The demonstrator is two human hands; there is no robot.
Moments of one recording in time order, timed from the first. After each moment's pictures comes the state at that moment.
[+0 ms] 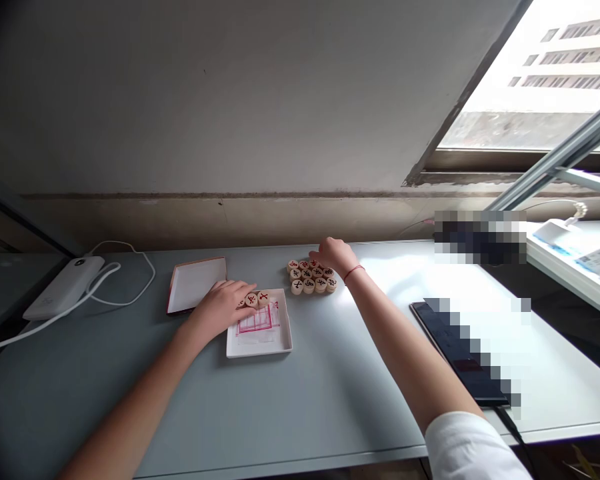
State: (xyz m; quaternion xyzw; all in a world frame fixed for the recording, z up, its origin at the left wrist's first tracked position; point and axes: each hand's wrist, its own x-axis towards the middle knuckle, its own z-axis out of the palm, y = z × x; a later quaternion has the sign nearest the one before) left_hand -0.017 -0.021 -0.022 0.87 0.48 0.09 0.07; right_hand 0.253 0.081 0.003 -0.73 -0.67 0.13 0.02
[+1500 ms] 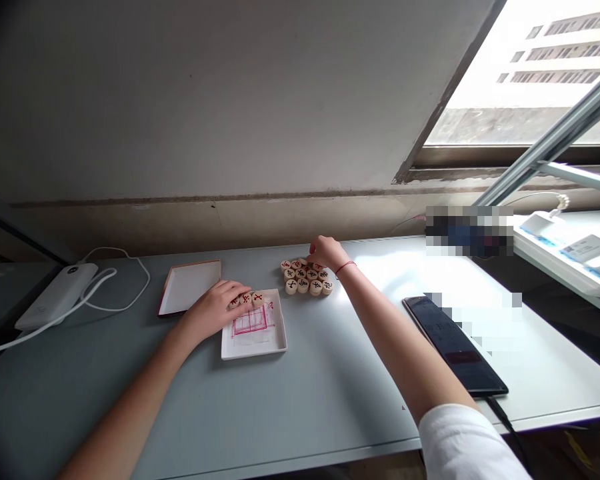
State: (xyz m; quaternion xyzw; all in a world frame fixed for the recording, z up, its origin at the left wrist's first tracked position) left_hand -0.024 -0.019 -0.020 0.85 0.47 0.17 0.14; right_hand 0.261 0.094 -0.010 -0.69 -0.71 0.13 0.02
